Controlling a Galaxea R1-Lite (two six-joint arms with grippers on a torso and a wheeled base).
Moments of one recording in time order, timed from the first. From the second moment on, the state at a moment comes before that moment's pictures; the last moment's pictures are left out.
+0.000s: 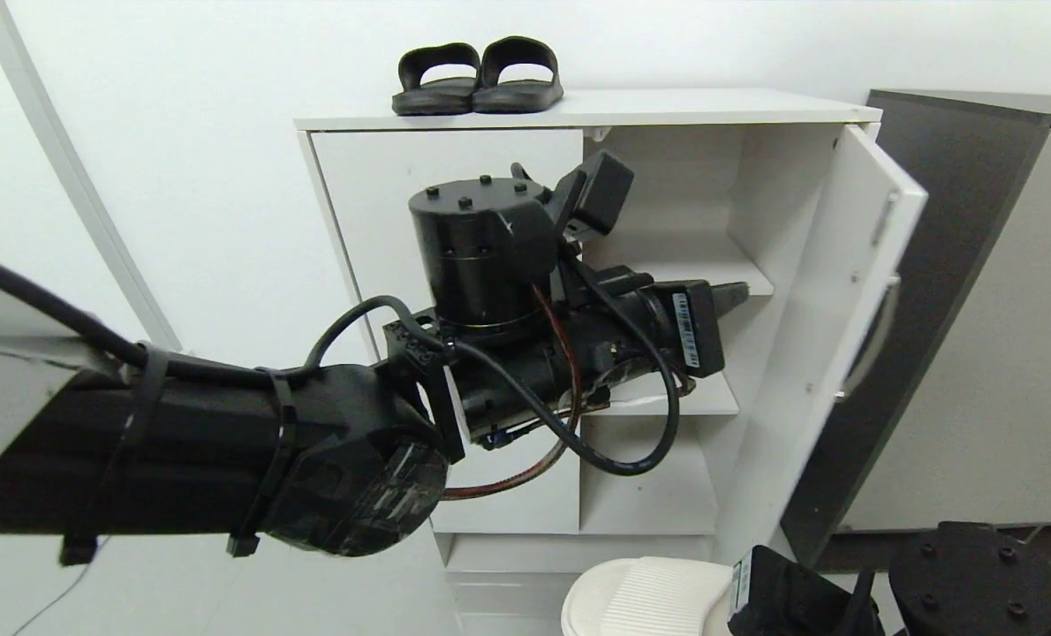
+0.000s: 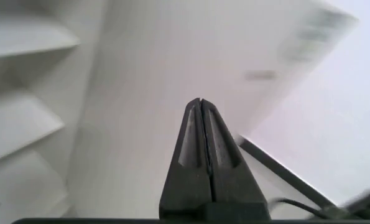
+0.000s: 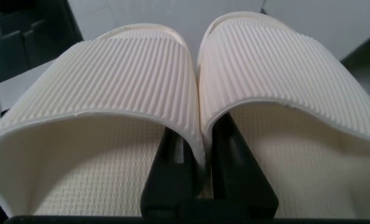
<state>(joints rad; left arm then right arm) -0.85 1.87 -1.19 -0.79 -0.25 -0.39 1.00 1.54 -0.37 -0.67 0.14 -0.03</state>
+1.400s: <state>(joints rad) -0.12 0.32 -0.53 0.21 0.14 -0.20 0.88 1.88 -0.56 -0.93 -0.18 0.11</state>
